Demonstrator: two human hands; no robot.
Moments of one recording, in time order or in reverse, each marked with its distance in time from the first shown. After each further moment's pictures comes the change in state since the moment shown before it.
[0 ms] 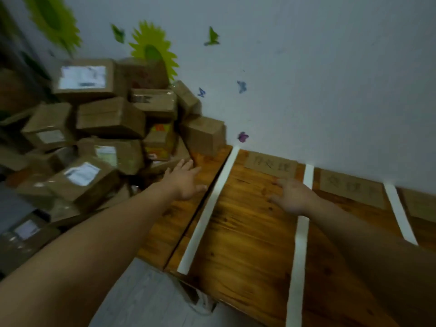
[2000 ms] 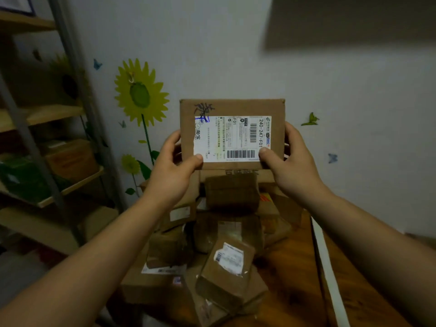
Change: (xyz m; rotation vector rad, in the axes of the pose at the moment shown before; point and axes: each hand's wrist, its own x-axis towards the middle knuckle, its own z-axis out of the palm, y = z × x) left_hand -0.095 -0.386 -0.193 -1.334 0.752 0.394; right_hand 0.073 -0.507 -0.034 0.769 0.815 -0.411
